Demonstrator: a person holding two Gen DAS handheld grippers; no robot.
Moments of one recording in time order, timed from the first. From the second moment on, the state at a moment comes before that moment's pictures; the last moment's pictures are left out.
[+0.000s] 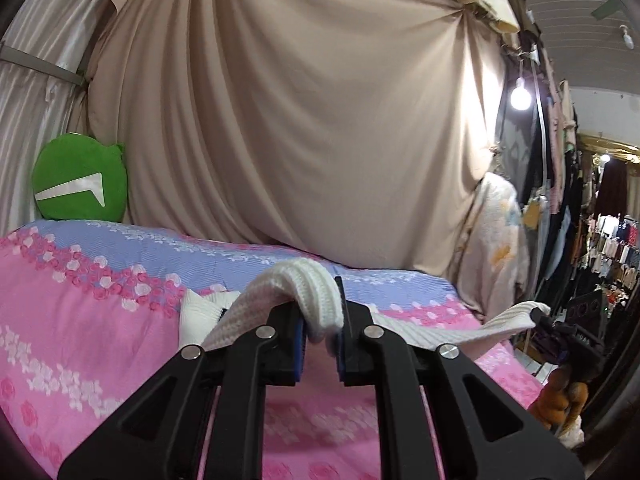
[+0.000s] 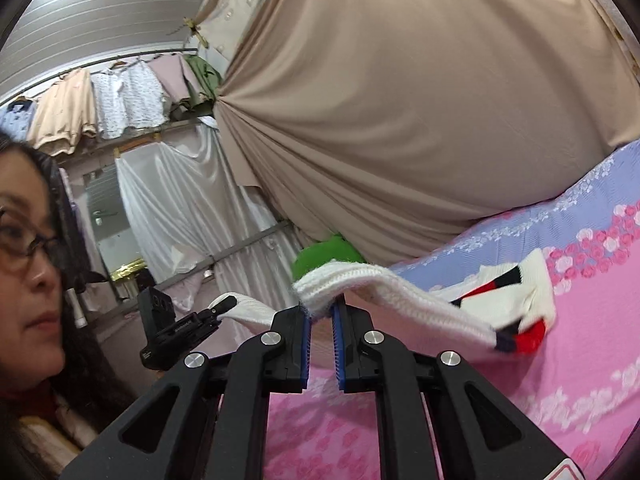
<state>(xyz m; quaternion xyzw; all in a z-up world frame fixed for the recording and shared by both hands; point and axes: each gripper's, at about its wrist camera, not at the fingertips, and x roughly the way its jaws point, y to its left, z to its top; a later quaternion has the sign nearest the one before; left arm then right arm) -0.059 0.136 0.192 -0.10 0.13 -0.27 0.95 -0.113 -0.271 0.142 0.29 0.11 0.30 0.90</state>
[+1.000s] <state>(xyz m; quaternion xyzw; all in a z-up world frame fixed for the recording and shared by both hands) 0.226 0.107 0.024 -0.17 0.32 -0.15 0.92 0.161 -0.315 -0.007 0.41 0.25 0.02 0.87</state>
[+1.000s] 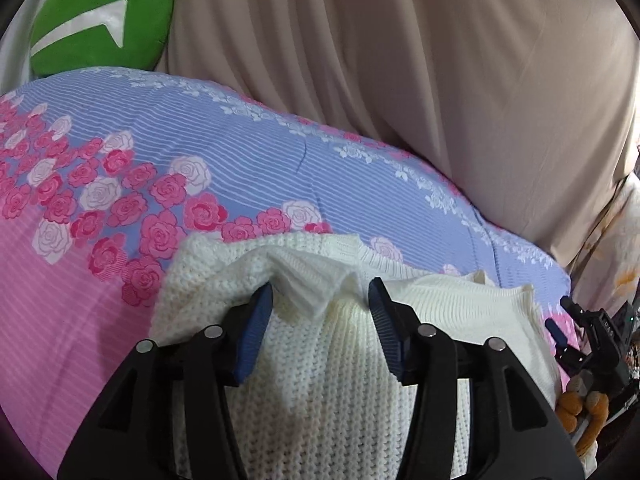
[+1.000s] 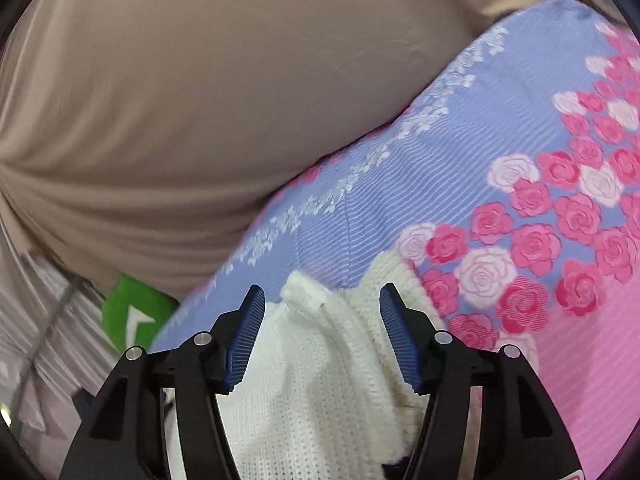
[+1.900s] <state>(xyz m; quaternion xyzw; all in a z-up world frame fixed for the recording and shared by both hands) 0.075 0.088 0.006 -0.01 0.36 -0.10 0.93 0.036 -0.215 -0.015 0.19 0.42 0.08 0.89</state>
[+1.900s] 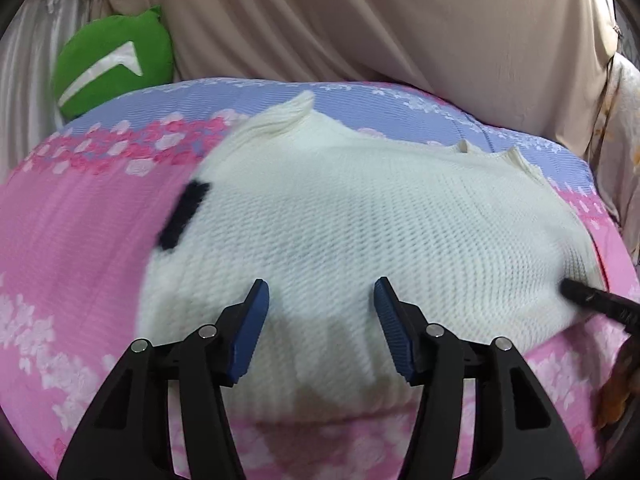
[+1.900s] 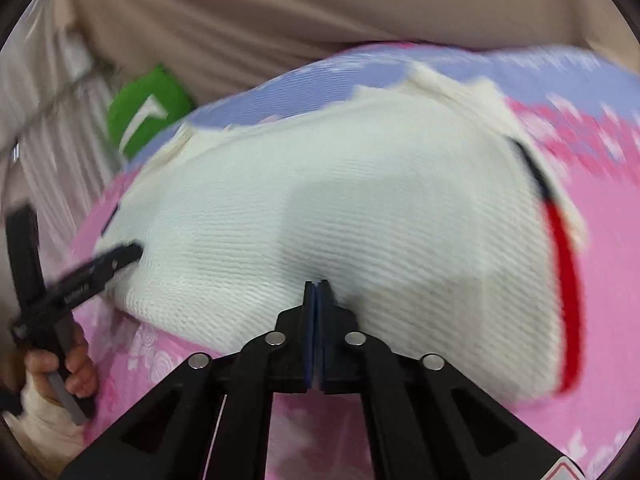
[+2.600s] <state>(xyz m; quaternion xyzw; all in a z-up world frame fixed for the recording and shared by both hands) 0.248 0.095 0.029 -0.08 0.40 -0.07 0.91 0.199 -0.272 0.004 0.21 0.41 -0.02 0.89</state>
